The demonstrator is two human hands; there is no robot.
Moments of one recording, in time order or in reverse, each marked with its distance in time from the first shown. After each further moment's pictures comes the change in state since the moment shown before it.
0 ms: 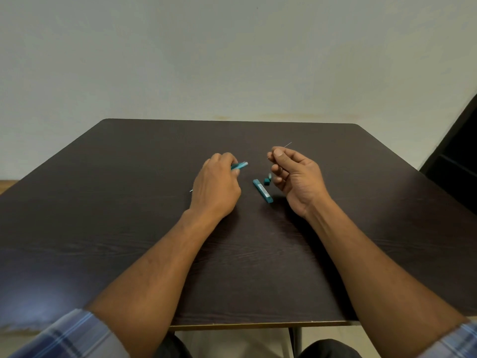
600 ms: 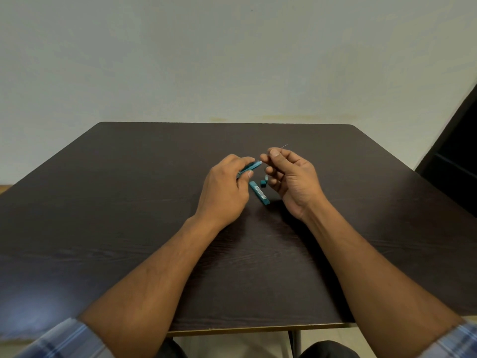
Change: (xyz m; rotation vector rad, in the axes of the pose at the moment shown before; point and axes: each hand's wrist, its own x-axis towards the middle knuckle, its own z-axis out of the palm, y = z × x) left_hand -0.008 0.016 0.003 -0.246 0.069 0.212; right_hand -0.004 -0.004 0.000 0.006 -0.088 -0.026
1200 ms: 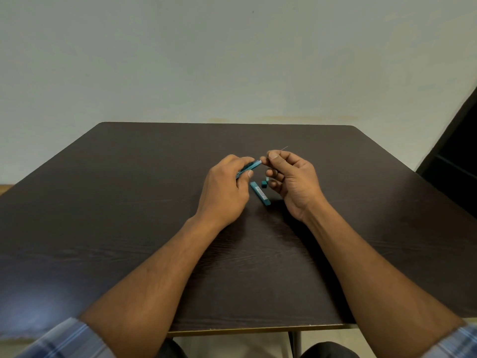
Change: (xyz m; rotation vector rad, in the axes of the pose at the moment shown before) left_hand 0.001 0.000 0.000 0.021 0.001 -0.015; right_hand -0.001 0.000 0.001 -0.079 0.004 -0.019
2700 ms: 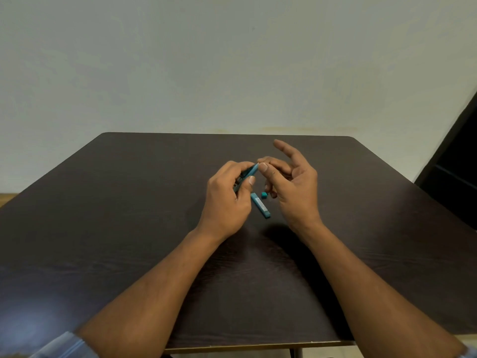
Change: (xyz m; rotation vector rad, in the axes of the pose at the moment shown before) left_hand -0.002 0.000 -0.001 -0.260 0.130 0.098; right_hand -0.008 -0.001 0.015 -0.191 -0.026 -0.433
